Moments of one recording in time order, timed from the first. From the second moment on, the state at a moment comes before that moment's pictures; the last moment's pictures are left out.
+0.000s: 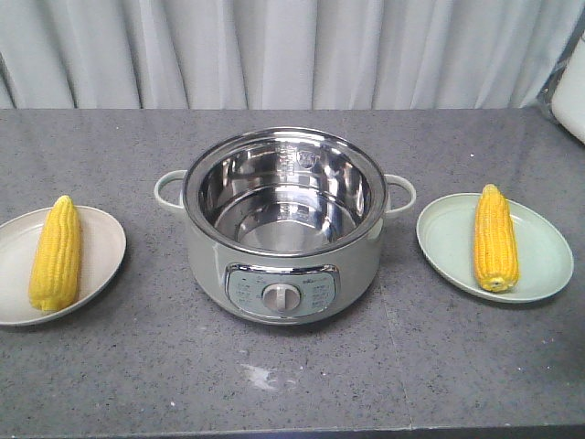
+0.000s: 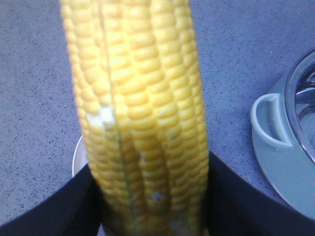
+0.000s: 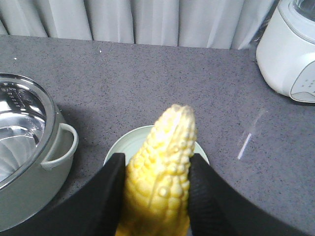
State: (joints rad) left arm -0.24 1.19 -1.44 0.24 1.12 -0.31; right arm -0.08 1.04 -1.42 0.14 1.03 -0.17
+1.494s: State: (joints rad) left arm -0.24 1.19 -1.44 0.24 1.12 -0.31; right arm -0.08 1.04 -1.42 0.14 1.03 -0.17
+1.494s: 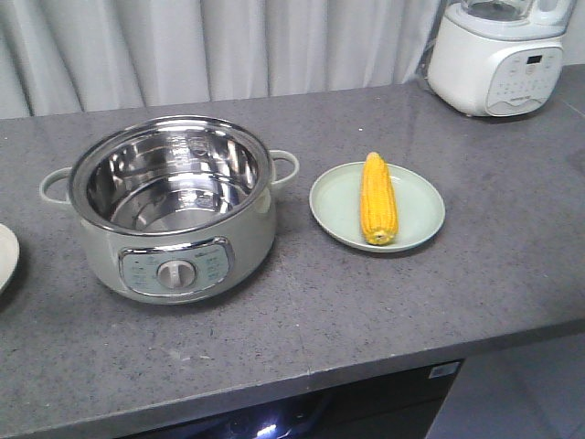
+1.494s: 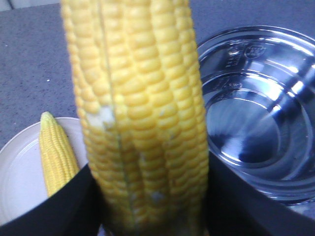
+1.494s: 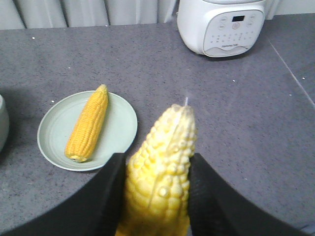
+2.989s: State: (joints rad) left arm -0.24 1.19 -1.44 0.24 1.12 -0.31; right arm -0.08 1.04 -1.42 0.14 1.03 -0.17
